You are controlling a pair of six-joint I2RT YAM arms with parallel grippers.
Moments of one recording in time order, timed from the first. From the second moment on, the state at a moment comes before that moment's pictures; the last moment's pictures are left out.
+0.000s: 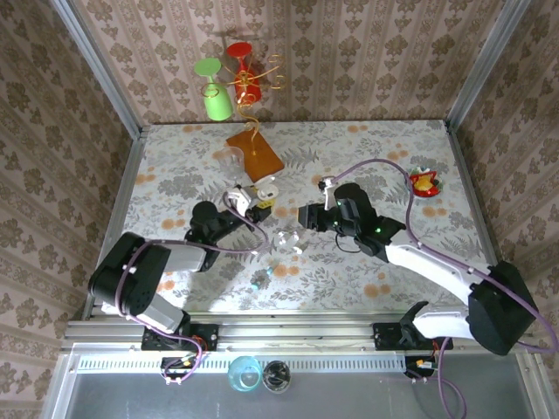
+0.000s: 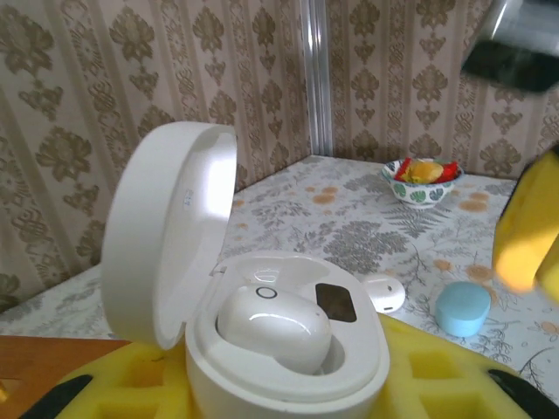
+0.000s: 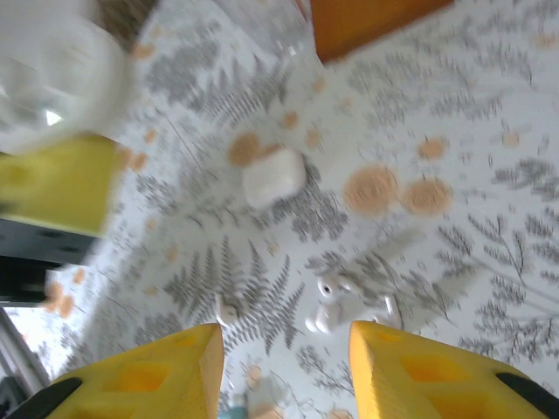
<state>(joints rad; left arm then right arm) -0.49 1.49 0.41 1.13 0.50 0.09 0.64 1.33 0.81 -0.09 -0.15 0.53</state>
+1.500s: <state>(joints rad) -0.50 1.38 0.39 1.04 0.51 0.09 0.65 1.87 0.99 -0.09 -0.37 0.79</state>
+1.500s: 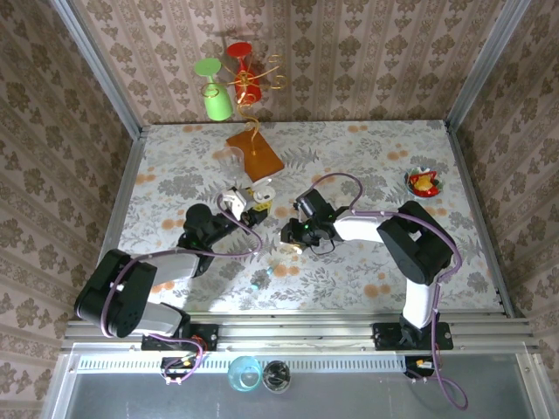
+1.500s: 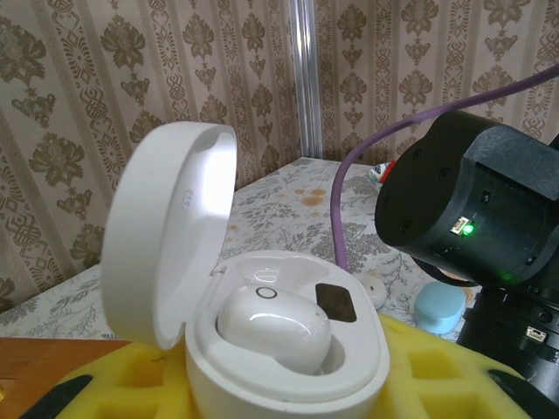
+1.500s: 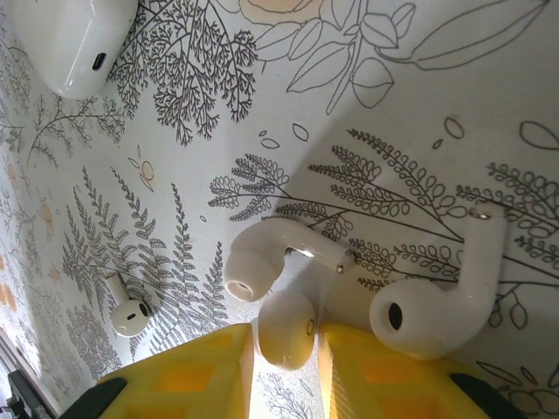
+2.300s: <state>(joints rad) -0.50 1.38 0.39 1.00 0.51 0.13 0.64 1.77 0.98 -0.12 -0.29 0.67</state>
